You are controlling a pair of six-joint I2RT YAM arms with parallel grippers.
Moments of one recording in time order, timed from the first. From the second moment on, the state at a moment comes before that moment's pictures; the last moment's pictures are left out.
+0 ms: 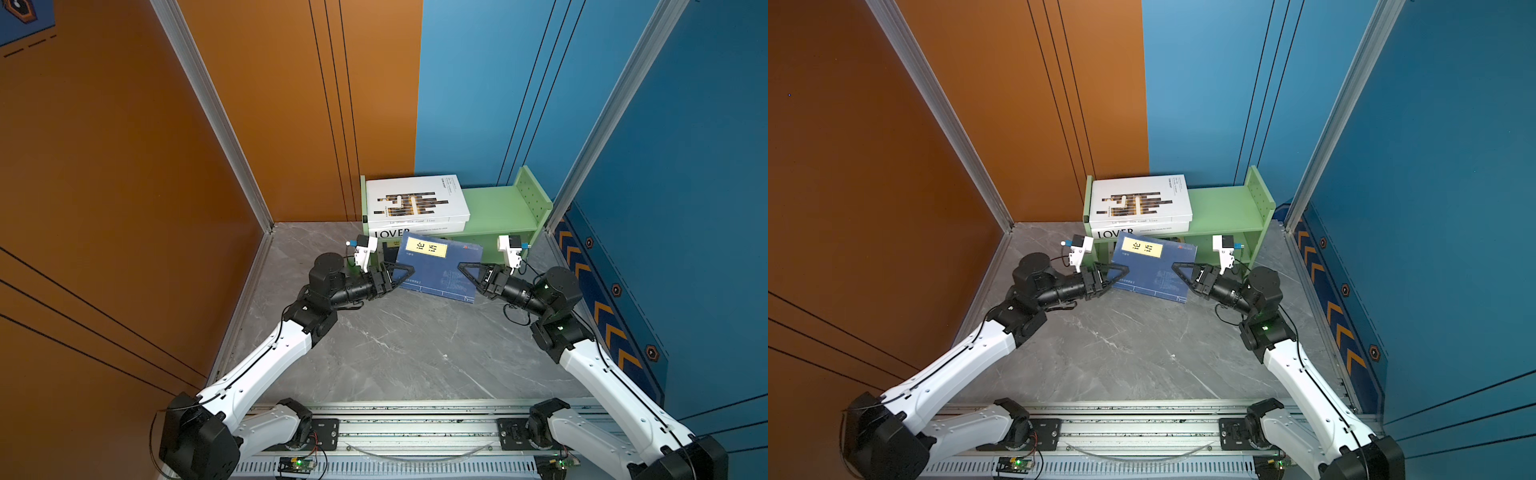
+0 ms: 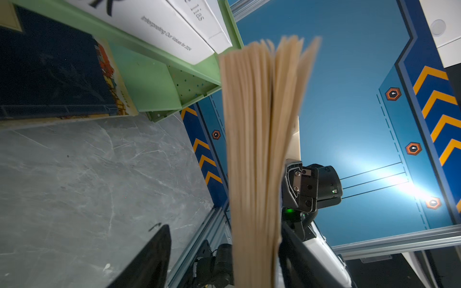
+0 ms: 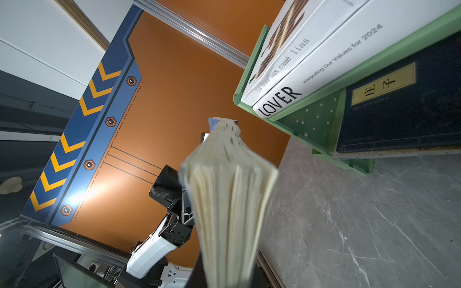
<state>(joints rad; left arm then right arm) -0.50 1.15 0.90 0.15 0.66 -1.04 0.31 0.97 0.74 0.35 -0.76 1.18</state>
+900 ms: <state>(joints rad) -0.54 1.15 0.57 0.45 0.47 -1.15 0.30 1.07 0.54 0.29 -0.65 1.13</state>
